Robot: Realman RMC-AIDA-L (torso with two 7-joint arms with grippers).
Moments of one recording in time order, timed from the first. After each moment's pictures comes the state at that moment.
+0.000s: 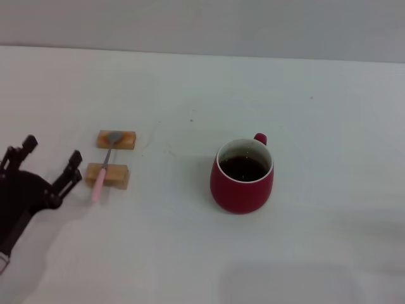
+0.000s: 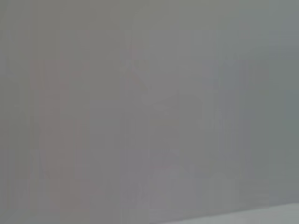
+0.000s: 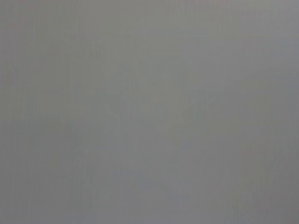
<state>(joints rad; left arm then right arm) -0.18 -2.08 1.88 0.15 -0.05 1.39 -0.25 0.03 2.09 0.33 0.38 -1.69 -1.68 -0.14</state>
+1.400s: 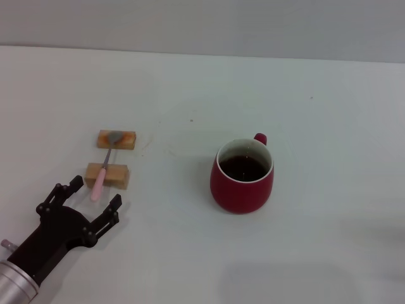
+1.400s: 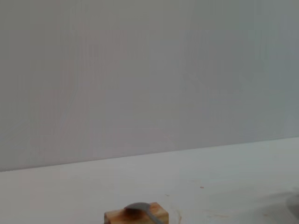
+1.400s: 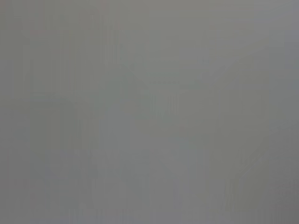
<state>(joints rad) -0.15 -2.08 2.08 0.20 -0.05 1.25 -0.30 0.02 2.09 0.33 0.37 -1.69 -1.65 -0.14</state>
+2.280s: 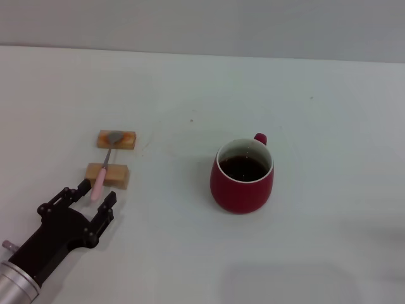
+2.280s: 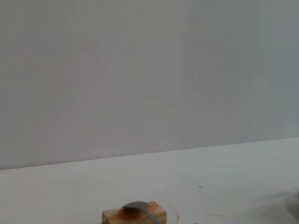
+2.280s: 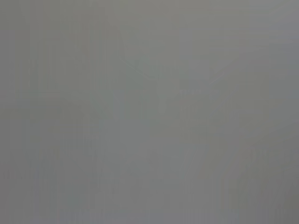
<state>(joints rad) -0.14 -2.08 2.09 0.21 -0.05 1.25 -0.30 0.01 2.09 0.32 0.37 -1.69 -1.65 -0.13</state>
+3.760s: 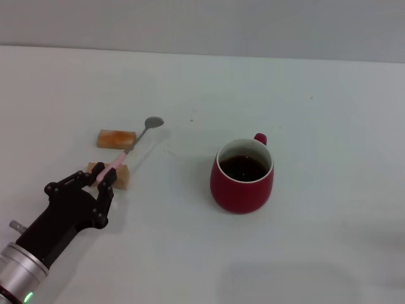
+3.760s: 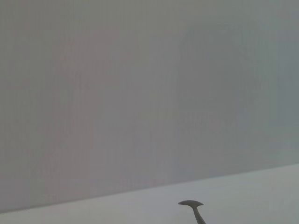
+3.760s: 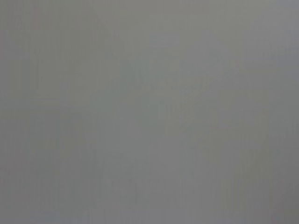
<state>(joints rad) -0.14 -2.08 2.10 0.29 -0.08 1.25 -0.26 0.00 2.08 0.30 0.37 -1.69 -1.69 -0.13</state>
